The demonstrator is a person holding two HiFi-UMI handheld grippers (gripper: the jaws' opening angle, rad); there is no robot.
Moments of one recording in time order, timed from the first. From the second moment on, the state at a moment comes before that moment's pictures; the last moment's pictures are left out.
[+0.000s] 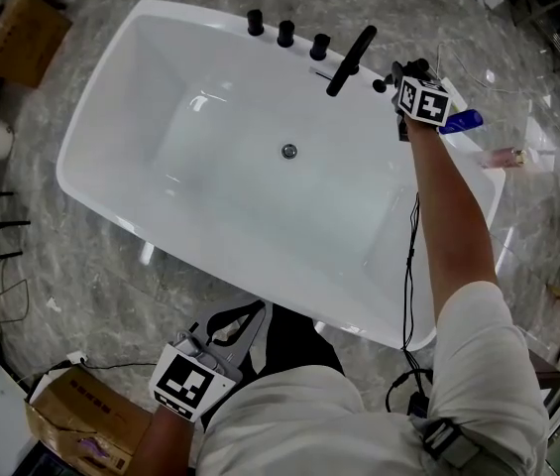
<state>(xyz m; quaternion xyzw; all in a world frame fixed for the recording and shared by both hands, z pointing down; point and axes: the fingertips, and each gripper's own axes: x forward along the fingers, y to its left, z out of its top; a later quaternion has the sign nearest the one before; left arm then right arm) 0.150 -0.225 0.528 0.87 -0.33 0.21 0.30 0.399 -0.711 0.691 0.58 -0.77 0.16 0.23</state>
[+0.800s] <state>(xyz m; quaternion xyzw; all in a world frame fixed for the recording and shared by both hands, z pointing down) 0.136 -0.187 0.482 0.89 -0.30 0.19 0.27 0.392 -0.655 0.595 0.57 -0.78 0.13 0.21</state>
